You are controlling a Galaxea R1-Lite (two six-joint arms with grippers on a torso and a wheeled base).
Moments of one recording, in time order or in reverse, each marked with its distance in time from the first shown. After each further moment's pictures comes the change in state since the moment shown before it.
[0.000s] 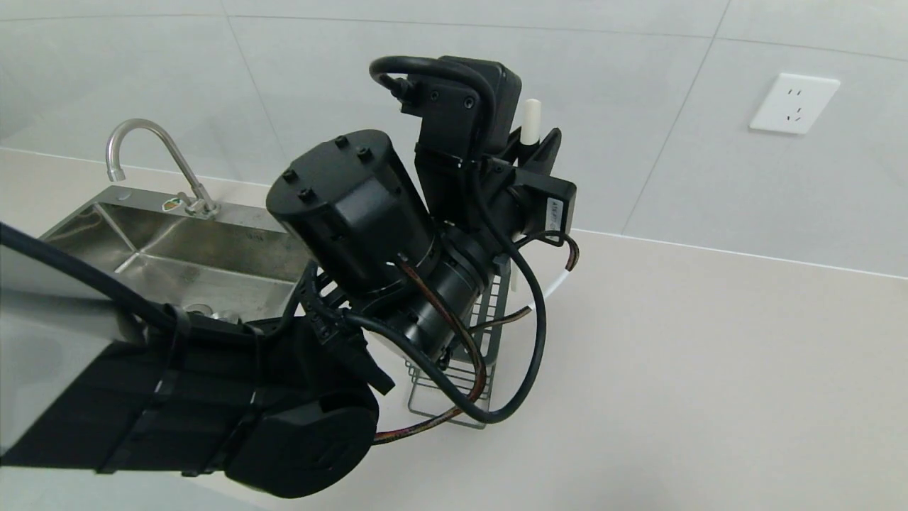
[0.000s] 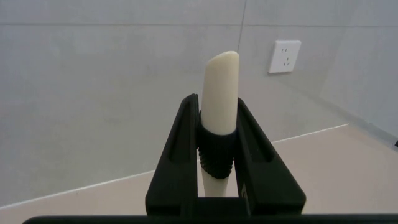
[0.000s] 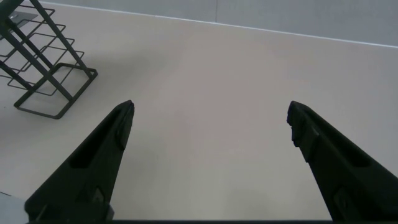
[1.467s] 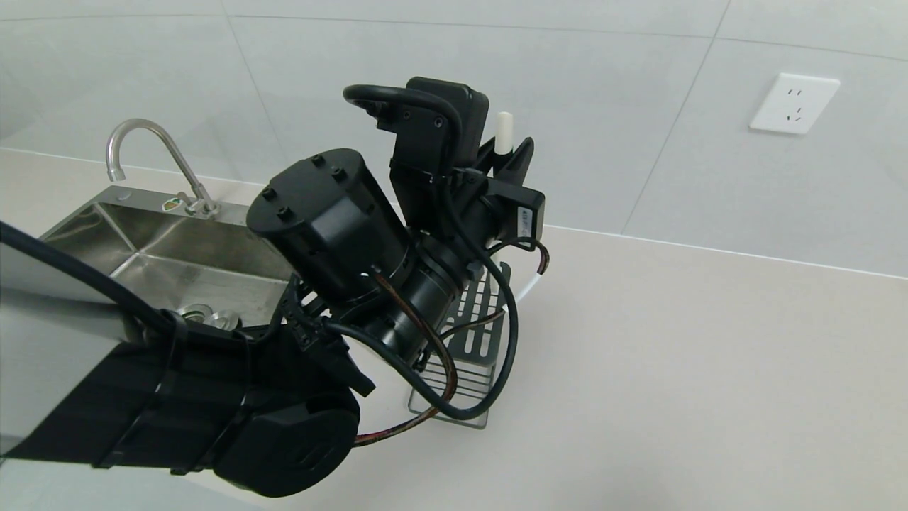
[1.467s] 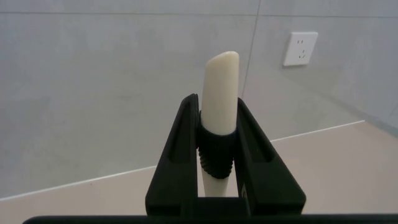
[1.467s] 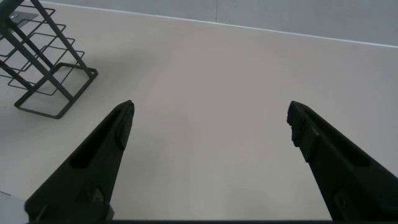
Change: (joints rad) left arm 0.040 -0.010 0.073 -0.061 -0.007 0.004; right arm 0.000 0.000 0.000 0.000 0.000 0.000
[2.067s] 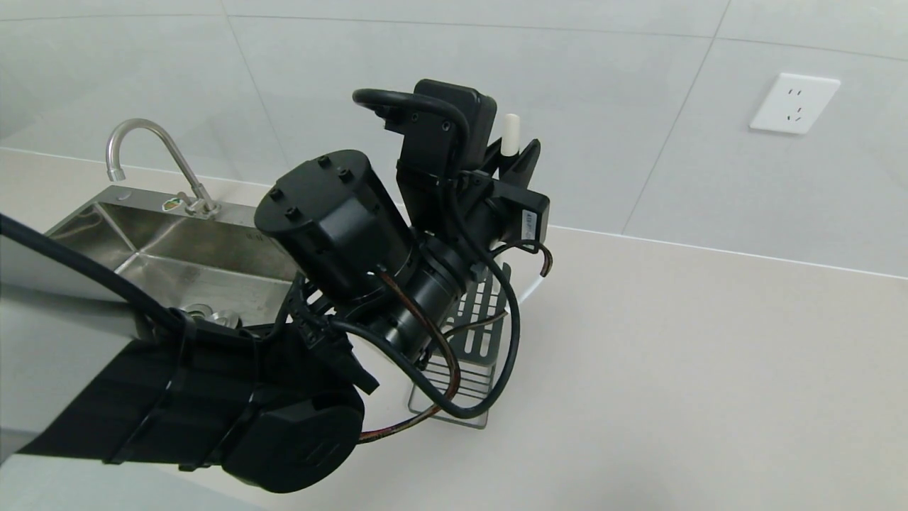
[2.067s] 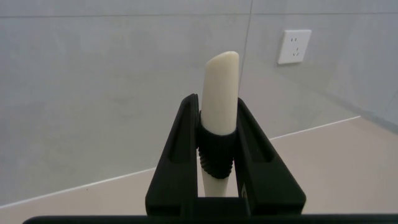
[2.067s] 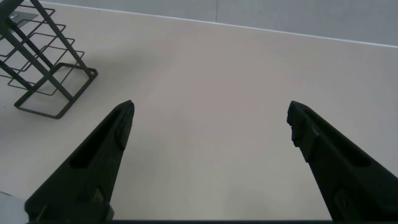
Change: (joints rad) left arm 0.004 0.009 -0.009 0.001 -0.032 0.011; right arm 0.000 0.000 0.000 0.000 0.000 0.000
